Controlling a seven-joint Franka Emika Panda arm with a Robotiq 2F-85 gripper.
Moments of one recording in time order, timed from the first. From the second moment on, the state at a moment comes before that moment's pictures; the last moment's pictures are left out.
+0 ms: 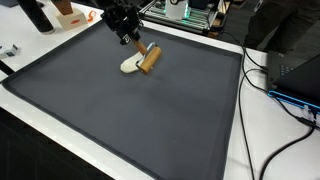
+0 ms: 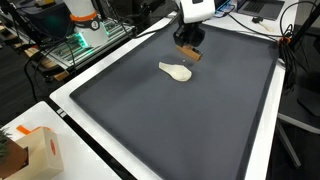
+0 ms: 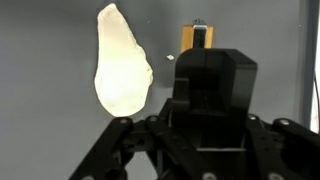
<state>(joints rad) -0.07 0.30 0.01 -1.92 0.42 2.05 -0.21</state>
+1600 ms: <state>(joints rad) 0.03 0.11 0.01 -1.99 0.02 2.06 0.06</state>
